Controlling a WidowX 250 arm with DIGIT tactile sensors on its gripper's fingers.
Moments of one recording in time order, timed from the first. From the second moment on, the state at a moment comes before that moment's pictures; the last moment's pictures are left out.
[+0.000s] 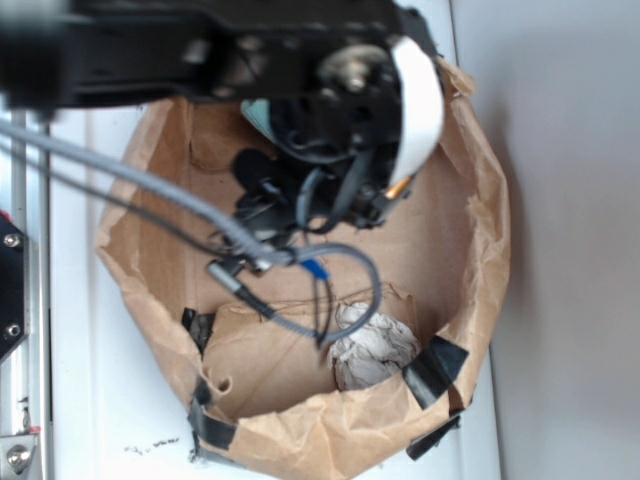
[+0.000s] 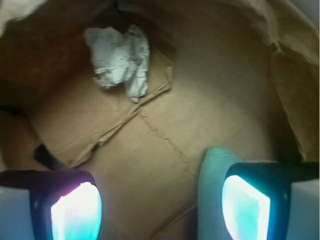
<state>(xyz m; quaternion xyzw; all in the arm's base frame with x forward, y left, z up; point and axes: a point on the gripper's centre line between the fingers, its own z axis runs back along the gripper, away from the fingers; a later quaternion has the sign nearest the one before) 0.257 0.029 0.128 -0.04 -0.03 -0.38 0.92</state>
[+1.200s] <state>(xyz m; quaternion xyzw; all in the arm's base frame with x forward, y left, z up) 0.325 0.104 0.058 0.03 0.02 -0.34 0.94</state>
